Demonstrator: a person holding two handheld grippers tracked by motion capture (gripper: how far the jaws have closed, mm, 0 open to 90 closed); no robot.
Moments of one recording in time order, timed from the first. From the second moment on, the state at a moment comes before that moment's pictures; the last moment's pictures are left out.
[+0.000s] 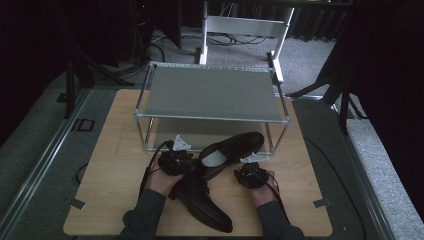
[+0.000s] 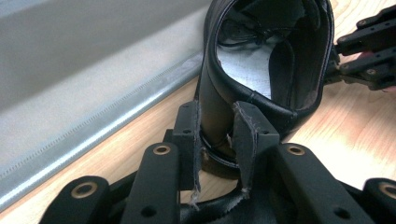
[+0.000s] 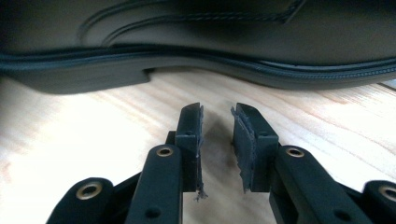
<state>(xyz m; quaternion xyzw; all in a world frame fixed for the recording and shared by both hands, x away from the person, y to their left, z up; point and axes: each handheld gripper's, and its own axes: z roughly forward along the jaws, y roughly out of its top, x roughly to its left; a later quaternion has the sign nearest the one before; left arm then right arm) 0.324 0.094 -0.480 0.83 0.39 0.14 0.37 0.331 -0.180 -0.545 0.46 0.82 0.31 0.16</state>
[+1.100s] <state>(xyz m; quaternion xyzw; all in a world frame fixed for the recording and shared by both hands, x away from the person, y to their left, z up) 0.314 0.063 -0.472 0.84 0.36 0.08 0.39 0.359 -0.194 -0.545 0.52 0.78 0.32 0.16</state>
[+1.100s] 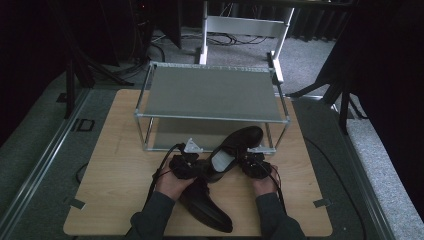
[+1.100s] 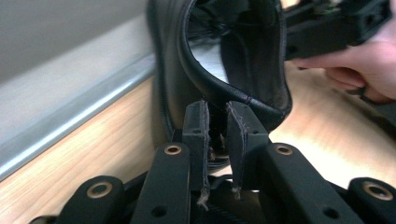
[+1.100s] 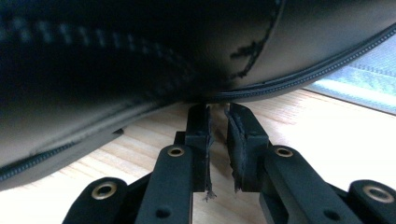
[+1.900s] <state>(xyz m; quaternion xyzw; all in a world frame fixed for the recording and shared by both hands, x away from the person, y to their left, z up) 0.311 0.063 -0.472 0.84 0.37 0.08 0.38 0.312 -0.189 -0.473 0.48 0.76 0.39 0.21</state>
